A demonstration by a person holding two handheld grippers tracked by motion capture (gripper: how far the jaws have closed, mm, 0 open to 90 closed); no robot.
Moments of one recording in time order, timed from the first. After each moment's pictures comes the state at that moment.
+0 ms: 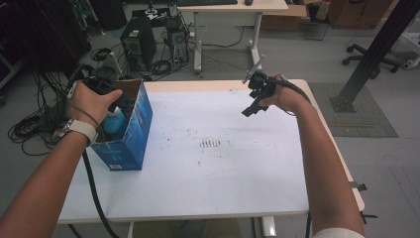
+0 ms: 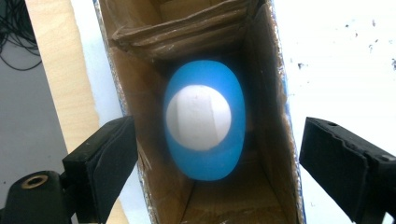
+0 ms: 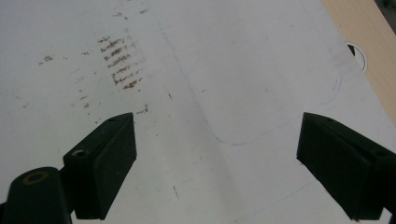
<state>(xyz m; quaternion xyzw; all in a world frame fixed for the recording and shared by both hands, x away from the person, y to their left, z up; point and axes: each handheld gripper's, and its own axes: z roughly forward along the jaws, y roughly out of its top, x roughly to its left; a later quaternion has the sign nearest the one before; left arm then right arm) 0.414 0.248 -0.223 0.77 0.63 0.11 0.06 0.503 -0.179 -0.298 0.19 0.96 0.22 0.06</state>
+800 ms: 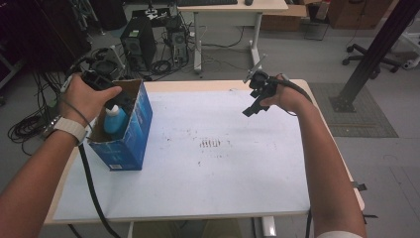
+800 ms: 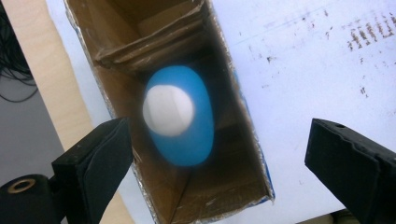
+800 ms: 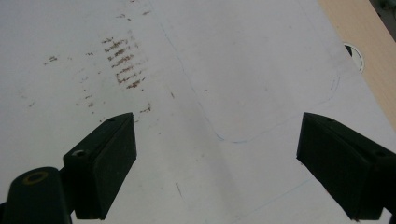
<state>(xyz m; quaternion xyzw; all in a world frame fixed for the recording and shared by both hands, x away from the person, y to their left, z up) 0.401 0.234 -0.195 0.81 0.57 0.11 0.08 0.498 -0.180 -0.293 0.19 0.95 0.22 0.07</state>
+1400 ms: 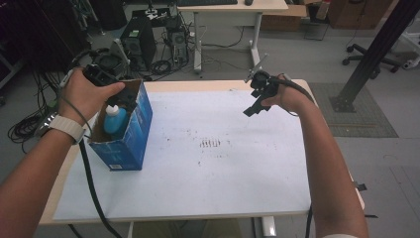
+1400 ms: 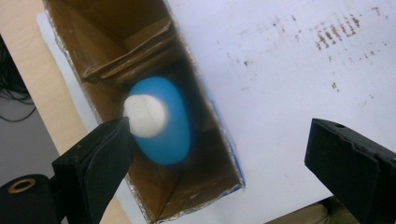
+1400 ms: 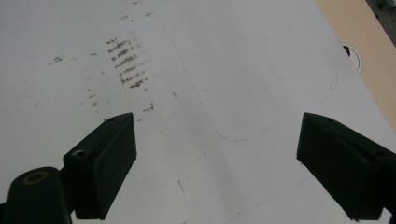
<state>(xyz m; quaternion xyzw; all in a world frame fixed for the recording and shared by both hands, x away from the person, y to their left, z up) 0.390 0.216 -0.175 0.83 0.53 0.11 0.09 0.494 -0.182 -0.289 0.19 0.95 0.22 0.07</state>
